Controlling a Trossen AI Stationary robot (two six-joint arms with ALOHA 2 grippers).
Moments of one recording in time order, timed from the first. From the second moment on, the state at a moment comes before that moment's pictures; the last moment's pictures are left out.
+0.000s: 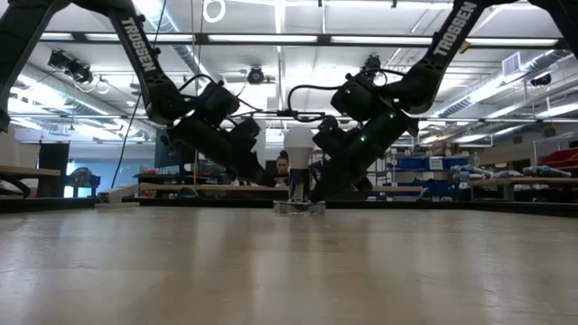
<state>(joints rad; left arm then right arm) 0.63 1.82 0.78 0.50 0.36 0.15 -0.40 1.89 0.90 0.20 -0.18 0.26</state>
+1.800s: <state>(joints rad) 0.55 1.96 0.81 0.66 0.15 -0.03 -0.34 1.56 0.89 0.10 -0.10 0.21</state>
